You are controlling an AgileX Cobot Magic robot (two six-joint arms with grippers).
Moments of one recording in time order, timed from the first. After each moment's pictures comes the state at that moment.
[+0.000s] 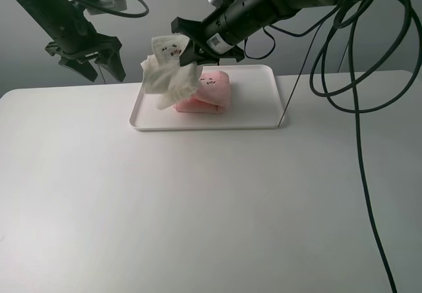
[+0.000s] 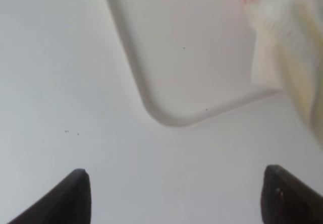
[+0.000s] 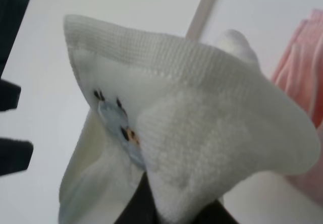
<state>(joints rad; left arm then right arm) -0.13 2.05 -1.73 -0.24 1.07 0.25 0.43 2.21 -1.78 0.87 0.72 -0.35</state>
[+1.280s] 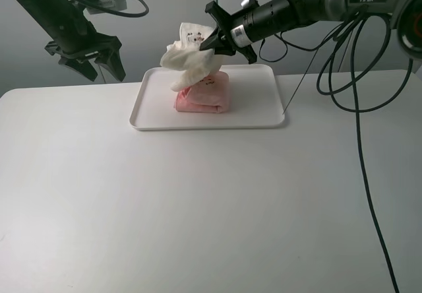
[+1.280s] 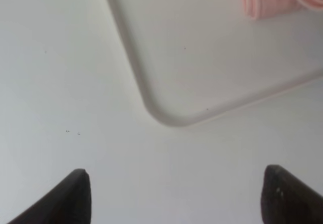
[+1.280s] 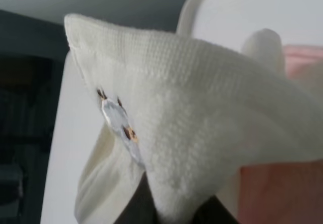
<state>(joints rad) -0.13 2.05 -1.73 -0.24 1.07 0.25 0.27 2.45 -1.99 1.12 0.86 -0.33</state>
